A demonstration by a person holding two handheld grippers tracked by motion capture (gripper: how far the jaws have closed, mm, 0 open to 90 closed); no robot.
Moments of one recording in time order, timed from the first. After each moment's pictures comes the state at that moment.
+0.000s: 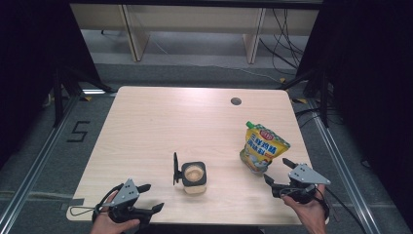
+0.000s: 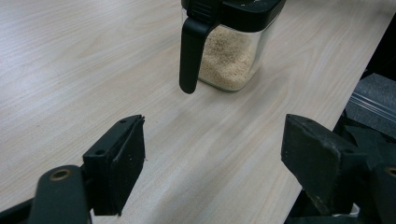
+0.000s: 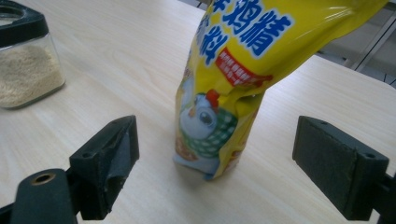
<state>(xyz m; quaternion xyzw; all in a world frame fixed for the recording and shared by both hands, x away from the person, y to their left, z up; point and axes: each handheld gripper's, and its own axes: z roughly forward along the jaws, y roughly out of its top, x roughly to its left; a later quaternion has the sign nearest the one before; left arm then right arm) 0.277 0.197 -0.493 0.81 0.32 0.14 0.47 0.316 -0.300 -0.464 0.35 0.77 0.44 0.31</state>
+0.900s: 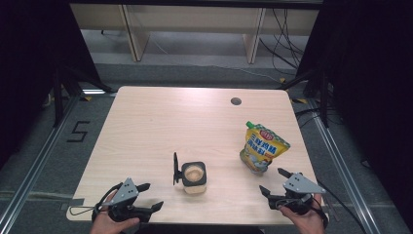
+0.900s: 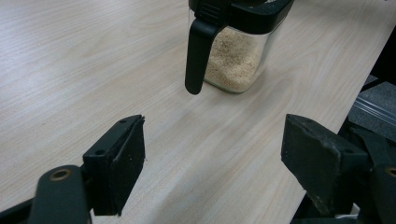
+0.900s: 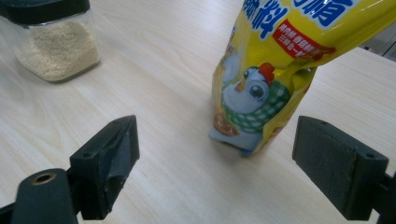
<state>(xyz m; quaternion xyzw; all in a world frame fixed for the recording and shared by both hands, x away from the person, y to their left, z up) 0.278 0.199 -0.494 0.81 0.34 0.13 0.47 0.295 -0.288 -0.470 0.34 0.79 0.42 0.28</state>
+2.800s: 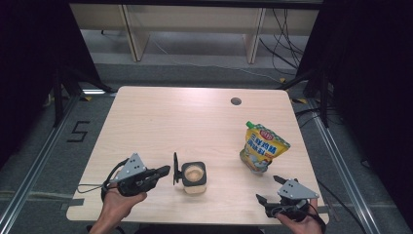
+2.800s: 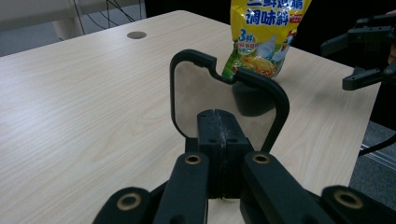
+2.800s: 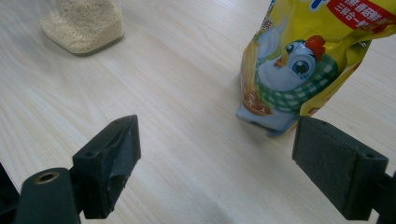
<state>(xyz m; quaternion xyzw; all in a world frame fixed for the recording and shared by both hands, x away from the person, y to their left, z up) 0.314 0.167 -0.431 0.77 0.31 0.15 0.53 0.282 -0.279 -0.476 0.33 0.82 0.40 0.26</state>
